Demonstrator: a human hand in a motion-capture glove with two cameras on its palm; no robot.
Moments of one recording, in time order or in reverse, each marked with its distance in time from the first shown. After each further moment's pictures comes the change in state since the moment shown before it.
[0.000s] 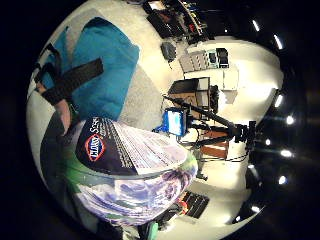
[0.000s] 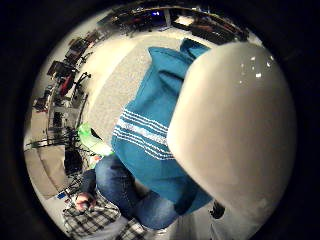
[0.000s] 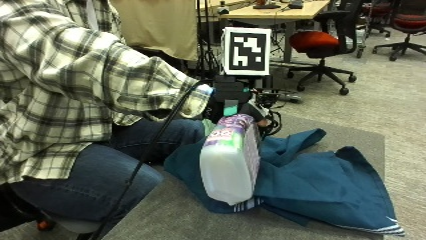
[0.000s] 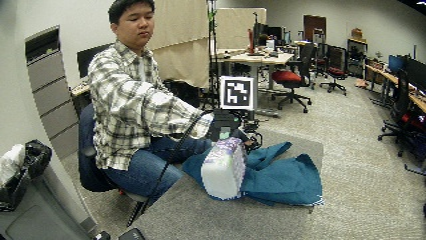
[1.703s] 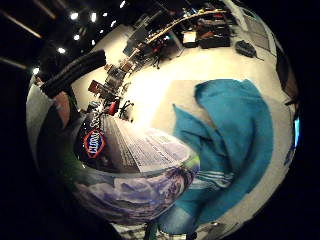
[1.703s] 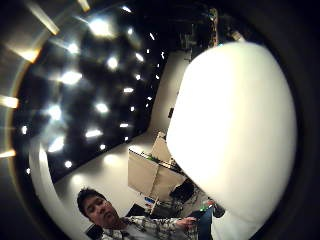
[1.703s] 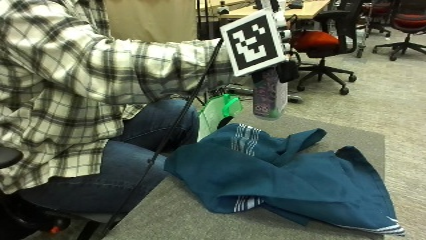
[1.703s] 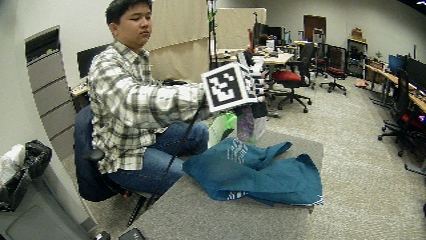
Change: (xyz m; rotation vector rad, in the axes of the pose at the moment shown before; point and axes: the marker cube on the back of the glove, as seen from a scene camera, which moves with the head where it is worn) arm -0.022 -0.048 -0.115 0.618 -1.570 0.080
